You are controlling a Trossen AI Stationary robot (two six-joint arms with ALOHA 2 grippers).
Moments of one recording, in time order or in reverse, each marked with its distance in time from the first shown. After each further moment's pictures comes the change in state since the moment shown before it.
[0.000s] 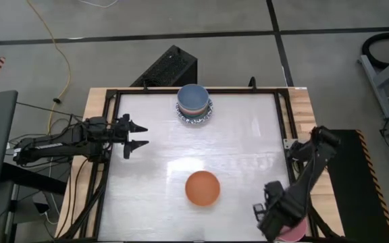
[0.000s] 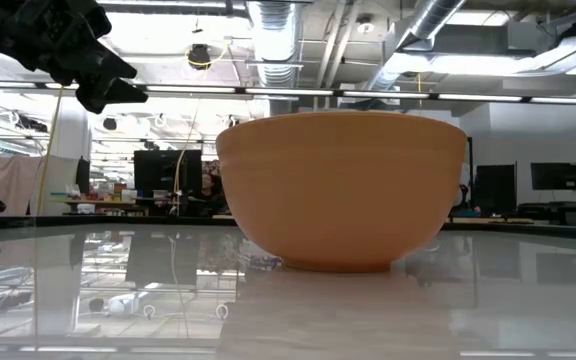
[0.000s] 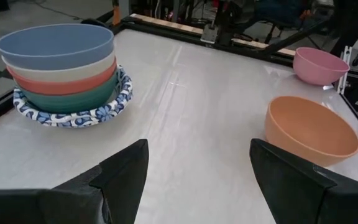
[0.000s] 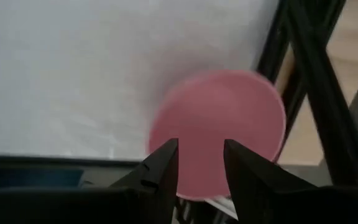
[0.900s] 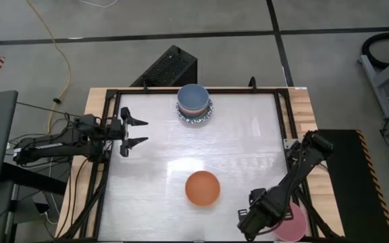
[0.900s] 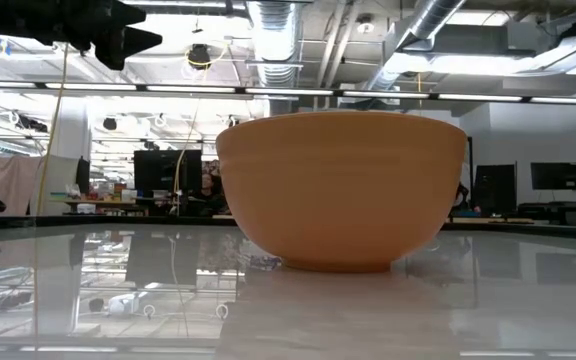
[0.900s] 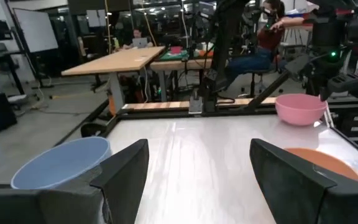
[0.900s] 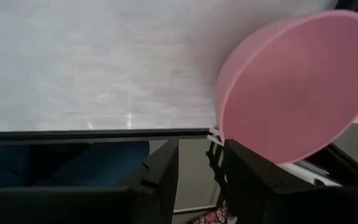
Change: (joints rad) left arm 0.000 0.000 0.000 0.302 0.058 0.233; right arm -0.089 0.101 0.001 0.246 -0.137 0.014
